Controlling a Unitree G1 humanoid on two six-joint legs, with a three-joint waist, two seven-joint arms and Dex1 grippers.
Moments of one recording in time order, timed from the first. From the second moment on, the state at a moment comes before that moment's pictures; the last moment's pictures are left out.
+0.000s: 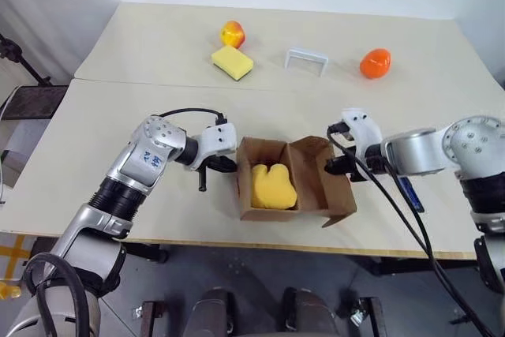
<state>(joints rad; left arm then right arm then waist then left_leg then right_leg) -0.85 0.59 -0.36 0.25 0.04 0.43 -1.12 -0.87 -0.89 0.28 0.01 1.48 1.37 -0.31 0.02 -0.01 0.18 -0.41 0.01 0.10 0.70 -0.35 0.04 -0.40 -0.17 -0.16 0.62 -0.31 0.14</state>
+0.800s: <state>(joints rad) -0.84 0.57 -0.32 0.26 0.02 0.45 -1.07 -0.84 -0.80 0.15 -0.10 0.92 1.39 0.15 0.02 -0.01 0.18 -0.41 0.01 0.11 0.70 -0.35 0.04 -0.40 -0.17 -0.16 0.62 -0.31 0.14</state>
